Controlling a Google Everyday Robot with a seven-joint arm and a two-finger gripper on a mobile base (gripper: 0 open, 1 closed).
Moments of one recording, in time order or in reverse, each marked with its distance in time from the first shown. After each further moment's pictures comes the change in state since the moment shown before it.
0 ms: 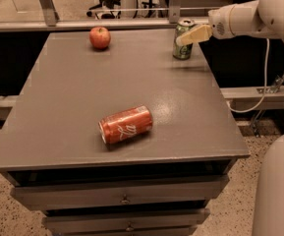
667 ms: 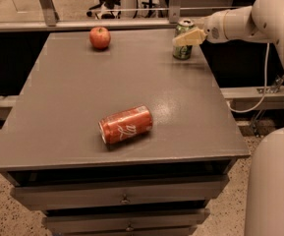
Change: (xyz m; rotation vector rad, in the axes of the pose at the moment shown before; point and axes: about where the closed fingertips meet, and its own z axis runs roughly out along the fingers) arm 0.009 0.011 0.021 -0.072 -0.016 0.010
